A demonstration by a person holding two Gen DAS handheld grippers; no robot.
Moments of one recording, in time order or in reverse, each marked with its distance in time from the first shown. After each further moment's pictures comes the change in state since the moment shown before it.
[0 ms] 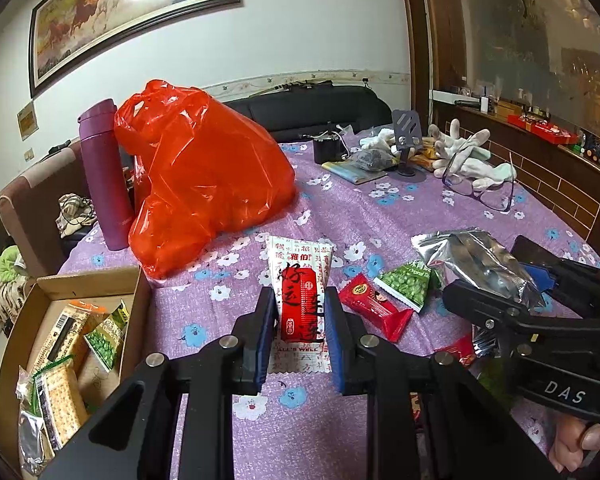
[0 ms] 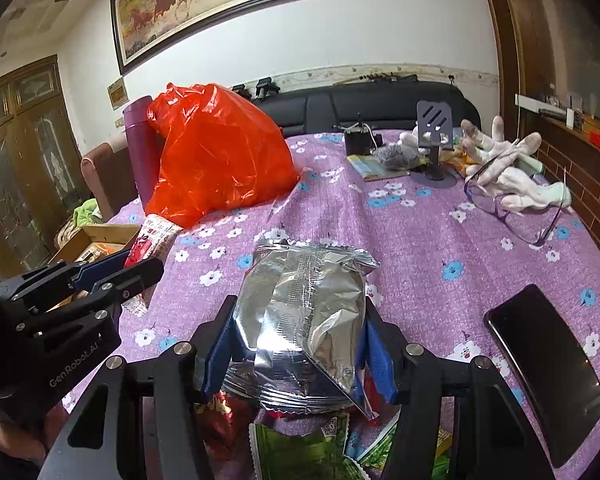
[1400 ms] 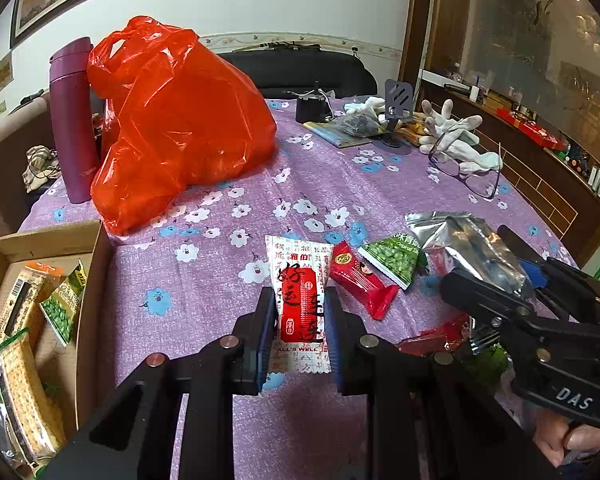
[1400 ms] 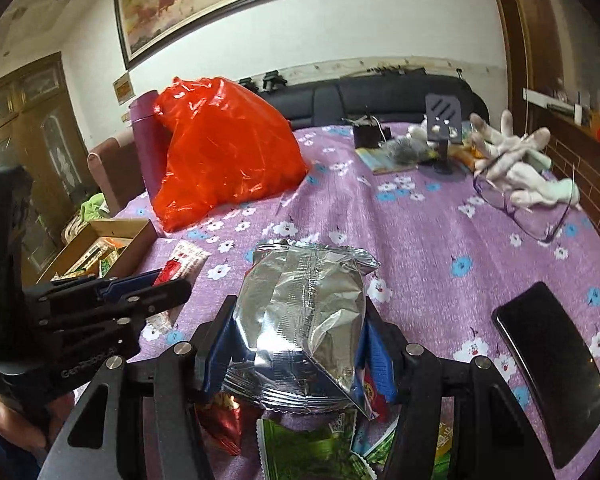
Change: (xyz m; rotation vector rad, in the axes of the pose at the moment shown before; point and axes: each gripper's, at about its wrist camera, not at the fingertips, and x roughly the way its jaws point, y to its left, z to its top) left arm 0.026 0.012 -0.003 -0.086 0.155 -0.133; right arm -0.001 0.003 0.001 -0.007 0.020 0.042
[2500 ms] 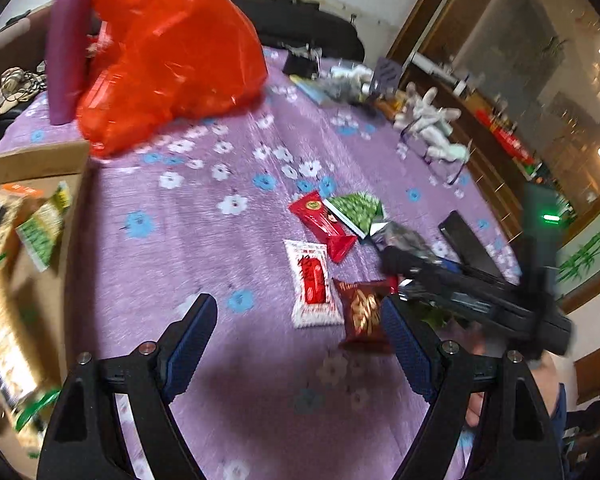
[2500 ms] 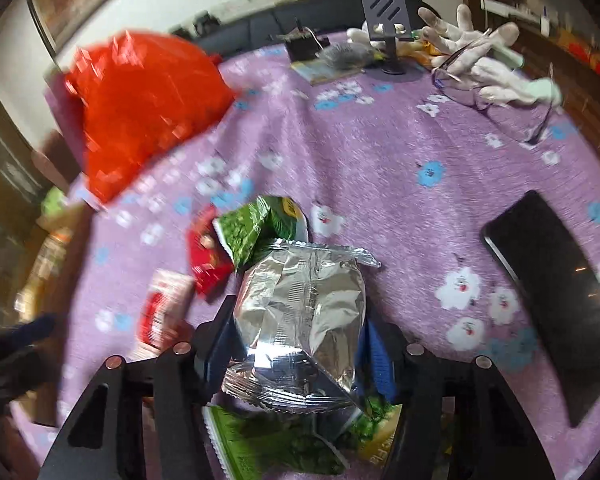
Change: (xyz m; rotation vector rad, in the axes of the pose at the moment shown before) left arm -0.013 0.018 -0.004 -0.151 0.224 -0.202; right arm 0.035 -0.053 -0.010 0.269 0.257 -0.007
